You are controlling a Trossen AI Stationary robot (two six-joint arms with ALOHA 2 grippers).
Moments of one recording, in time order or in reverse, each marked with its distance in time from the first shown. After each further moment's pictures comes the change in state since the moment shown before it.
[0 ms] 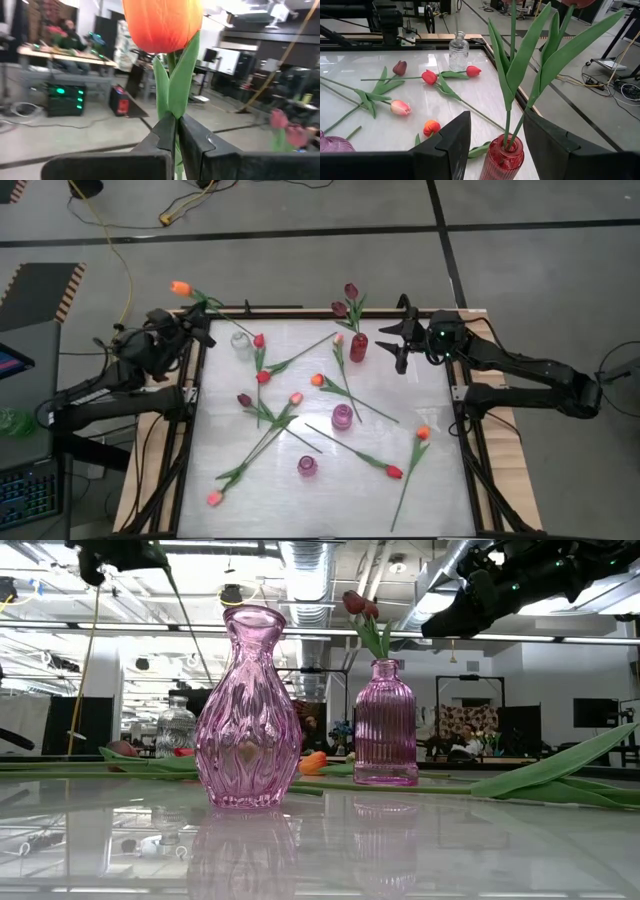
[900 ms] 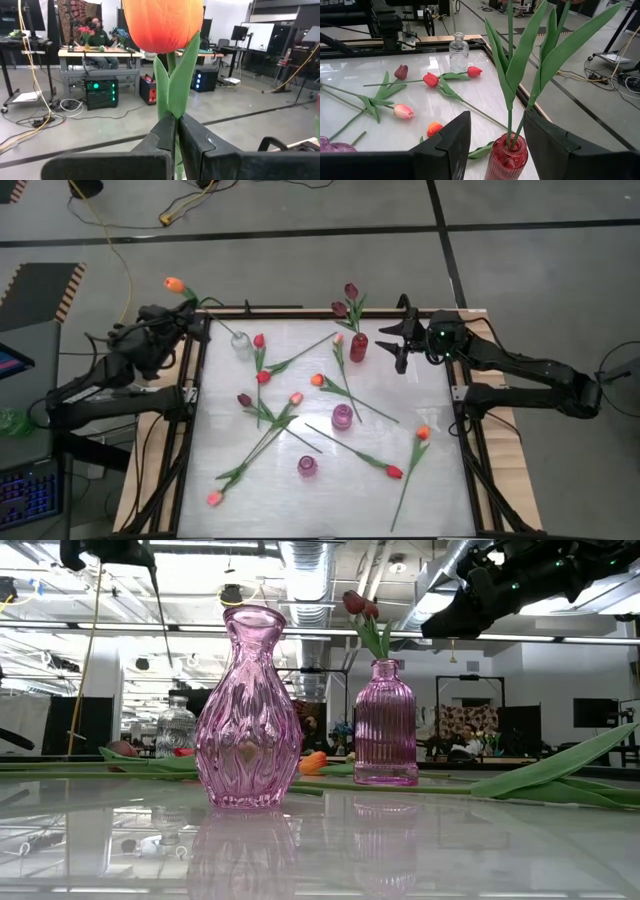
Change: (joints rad) left arm 0.000 0.043 0.131 -0.247 -0.111 0.031; right arm 0.000 0.000 0.000 0.000 0.000 0.052
